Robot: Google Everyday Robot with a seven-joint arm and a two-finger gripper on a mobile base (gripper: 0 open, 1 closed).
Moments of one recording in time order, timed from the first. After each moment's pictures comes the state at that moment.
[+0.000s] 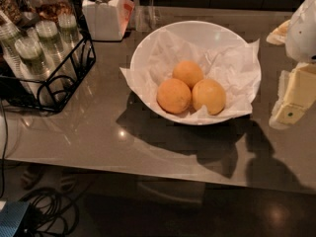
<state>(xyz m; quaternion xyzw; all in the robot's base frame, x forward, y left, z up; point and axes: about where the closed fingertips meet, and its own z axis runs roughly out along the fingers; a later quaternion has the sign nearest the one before) 0.438 -0.217 0.976 -0.60 0.78 -0.03 0.16</state>
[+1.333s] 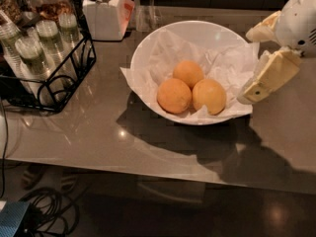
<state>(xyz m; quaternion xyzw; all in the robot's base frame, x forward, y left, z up) 0.468 -0.179 0.990 -0.57 0.77 0.07 0.28</state>
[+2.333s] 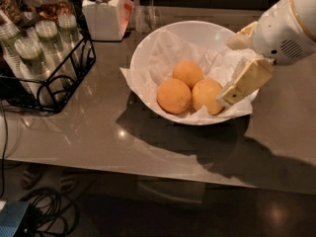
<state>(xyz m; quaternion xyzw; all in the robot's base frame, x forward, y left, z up) 0.483 -0.152 0.969 -0.57 0.76 0.10 0.30</state>
